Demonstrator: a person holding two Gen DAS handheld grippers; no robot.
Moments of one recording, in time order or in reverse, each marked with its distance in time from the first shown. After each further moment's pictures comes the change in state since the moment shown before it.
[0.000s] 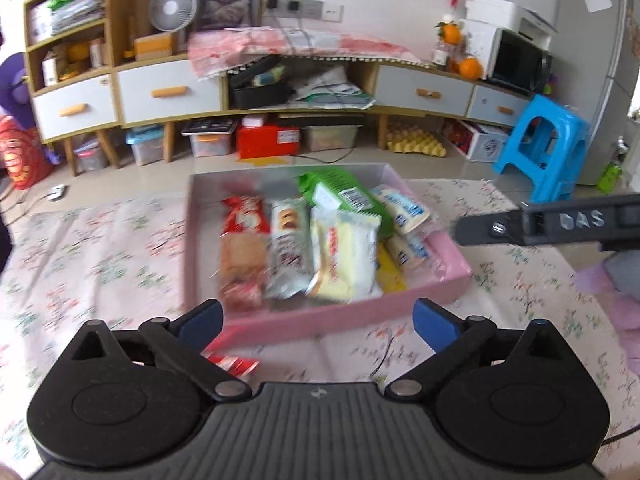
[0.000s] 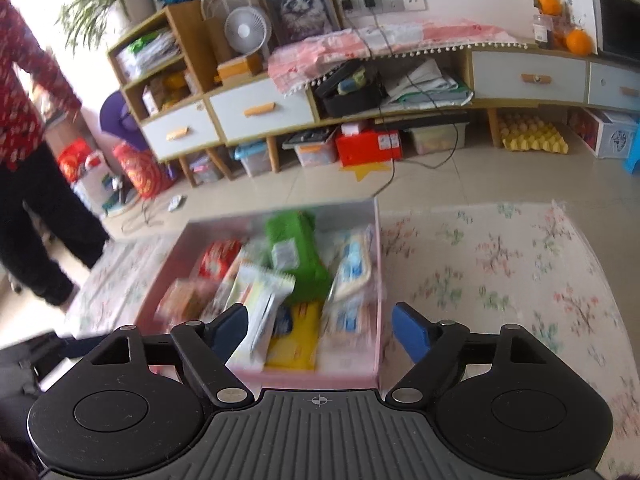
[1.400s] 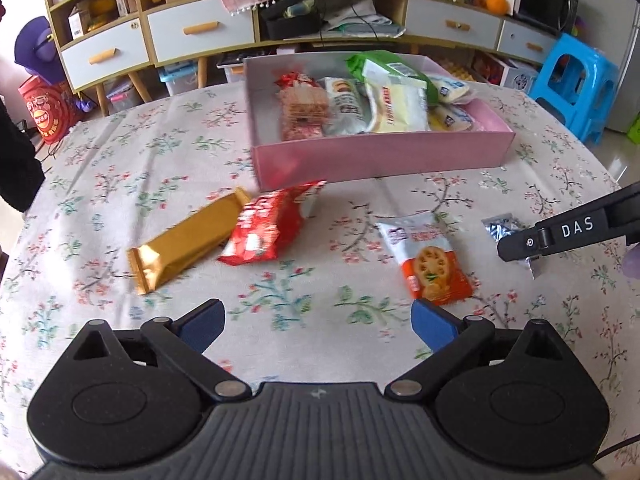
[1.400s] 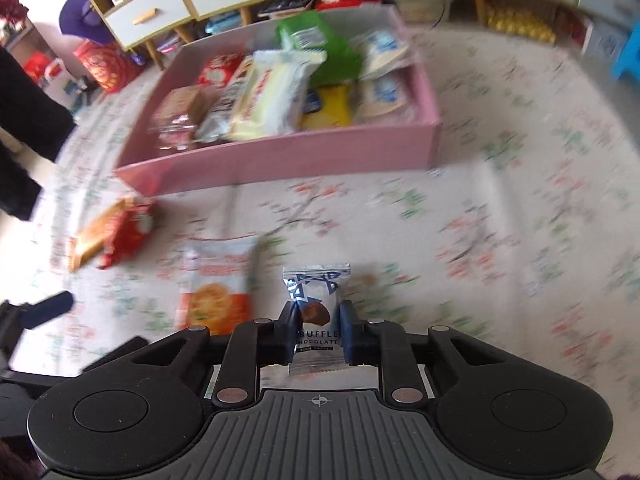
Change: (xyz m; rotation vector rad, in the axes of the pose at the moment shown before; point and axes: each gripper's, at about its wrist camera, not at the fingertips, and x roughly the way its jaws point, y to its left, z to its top) left arm -0.005 0.016 -0.070 0.018 0.166 0.083; right arm 0.026 0.045 -0.084 0.022 0.326 -0.131
